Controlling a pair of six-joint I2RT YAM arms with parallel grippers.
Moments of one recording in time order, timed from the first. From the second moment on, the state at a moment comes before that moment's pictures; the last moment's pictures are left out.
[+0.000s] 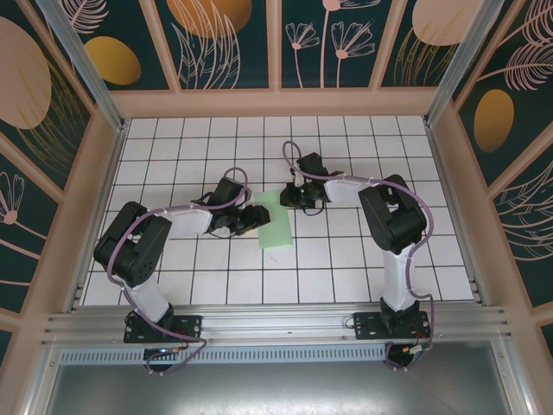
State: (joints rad) left arm -0.53 1.75 0.84 -0.05 0.43 -0.82; right arm 0.53 2.03 1.24 -0.22 -0.40 0.54
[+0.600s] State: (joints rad) left arm -0.57 1.75 0.84 -0.01 0.44 -0.85; right arm 0.53 2.03 1.24 -0.22 -0.40 0.54
